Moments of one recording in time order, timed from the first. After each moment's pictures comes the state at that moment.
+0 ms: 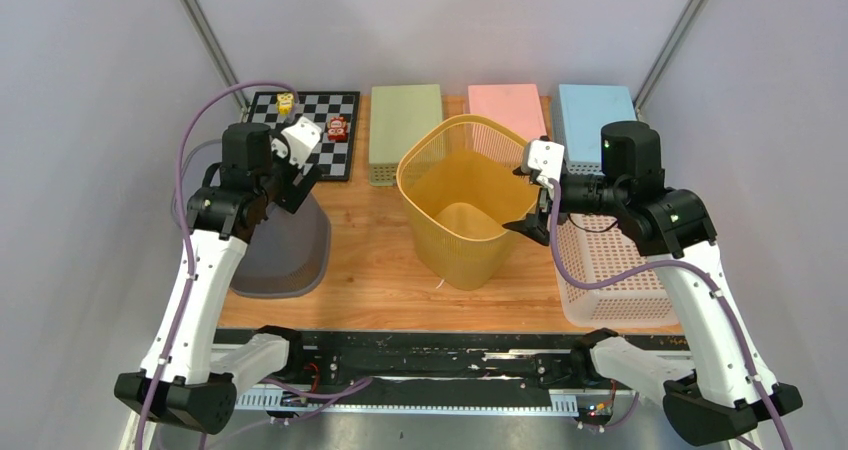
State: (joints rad) left arm -0.17 1.05 1.28 -0.85 -0.18 0.54; right arm 0.37 1.02 1.43 -0.95 -0.77 -0.74
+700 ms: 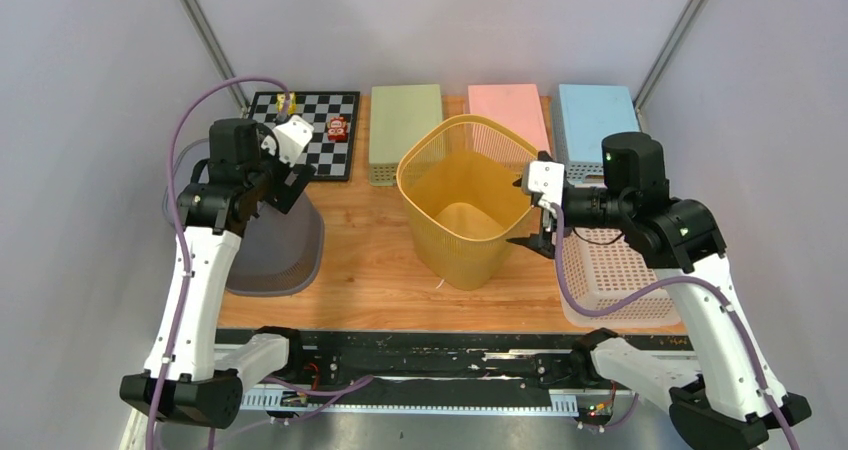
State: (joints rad) left arm -0.08 1.06 1.31 -0.88 -0.10 0.60; right arm 0.41 0.98 1.43 -1.00 -0.76 -0.80
